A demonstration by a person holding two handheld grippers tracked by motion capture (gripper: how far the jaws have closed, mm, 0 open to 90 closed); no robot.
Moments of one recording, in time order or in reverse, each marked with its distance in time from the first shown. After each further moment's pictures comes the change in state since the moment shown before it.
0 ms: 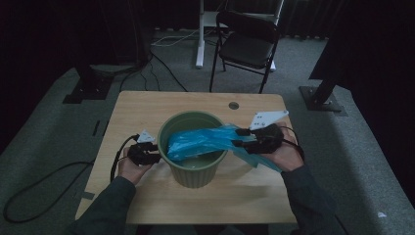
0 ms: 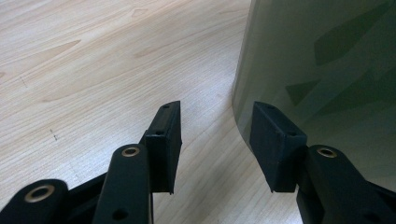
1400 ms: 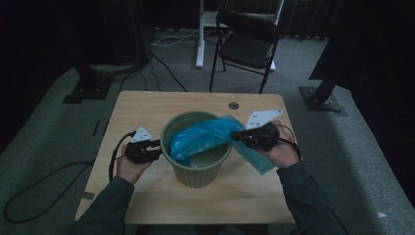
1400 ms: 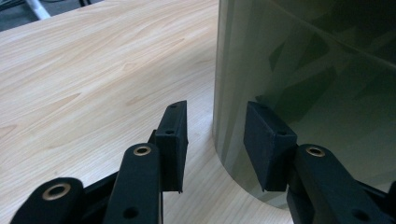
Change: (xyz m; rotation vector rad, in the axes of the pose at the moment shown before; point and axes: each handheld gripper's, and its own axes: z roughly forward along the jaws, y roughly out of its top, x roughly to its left) left arm -0.014 0.018 -0.028 -0.126 -0.039 0.060; right arm -0.002 0.007 0.011 0.000 -0.010 -0.059
